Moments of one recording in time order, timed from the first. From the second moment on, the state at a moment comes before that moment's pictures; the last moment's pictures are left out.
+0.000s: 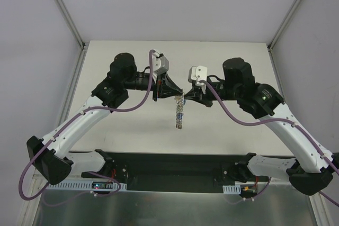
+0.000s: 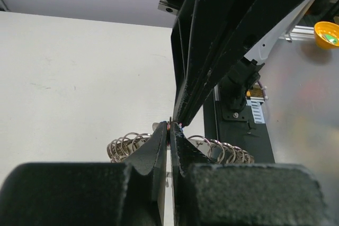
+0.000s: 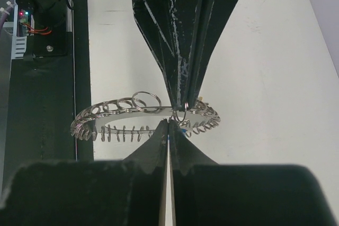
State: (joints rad) left arm -0.65 1.22 1.23 -0.16 0.95 0.00; right arm 0.76 1.14 1.42 -0.77 -0.56 -0.48
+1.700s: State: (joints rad) left arm -0.65 1.05 0.87 0.26 0.78 -0.13; right arm 0.79 1.13 1.38 -0.76 -0.44 -0.45
